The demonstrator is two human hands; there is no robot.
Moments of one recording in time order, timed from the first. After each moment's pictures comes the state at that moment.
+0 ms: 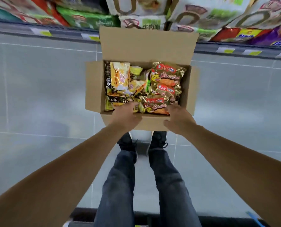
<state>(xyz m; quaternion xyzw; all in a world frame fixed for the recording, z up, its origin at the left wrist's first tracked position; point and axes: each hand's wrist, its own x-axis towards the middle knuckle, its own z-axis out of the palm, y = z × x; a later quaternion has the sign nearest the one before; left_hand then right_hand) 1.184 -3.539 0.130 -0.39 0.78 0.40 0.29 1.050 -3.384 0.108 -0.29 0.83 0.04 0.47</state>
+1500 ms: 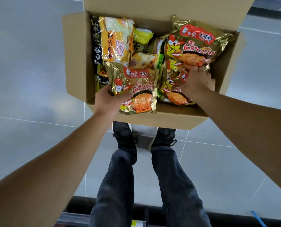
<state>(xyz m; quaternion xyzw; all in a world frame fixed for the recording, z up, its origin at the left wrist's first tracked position) 1.212 -3.556 -0.057 -0.64 0.49 0.58 0.06 0.991 -3.418 -0.120 -0.22 0.88 0.15 0.38</state>
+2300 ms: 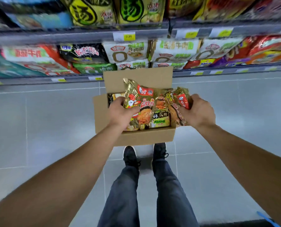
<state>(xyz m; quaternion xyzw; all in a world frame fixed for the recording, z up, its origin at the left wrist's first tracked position) 1.155 -3.572 0.263 -0.52 0.67 0.52 0.06 1.009 -3.373 0.257 -0.12 0.96 -0.08 0.25</state>
